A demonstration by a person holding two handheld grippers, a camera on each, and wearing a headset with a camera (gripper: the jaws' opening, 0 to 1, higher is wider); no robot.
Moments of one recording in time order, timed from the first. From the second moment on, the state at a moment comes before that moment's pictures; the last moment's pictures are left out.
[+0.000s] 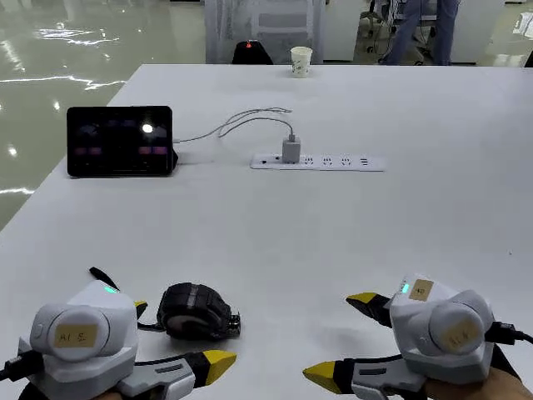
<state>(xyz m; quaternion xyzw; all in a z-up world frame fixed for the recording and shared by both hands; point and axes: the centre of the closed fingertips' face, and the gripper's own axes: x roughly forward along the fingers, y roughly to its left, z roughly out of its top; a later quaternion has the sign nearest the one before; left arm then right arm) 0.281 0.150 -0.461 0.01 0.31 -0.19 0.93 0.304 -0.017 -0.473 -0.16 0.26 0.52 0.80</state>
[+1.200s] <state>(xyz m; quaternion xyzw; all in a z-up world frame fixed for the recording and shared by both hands) 0.253 0.147 -0.444 0.04 0.26 -0.24 0.93 0.277 -0.060 -0.469 -0.11 0.24 0.48 0.84</state>
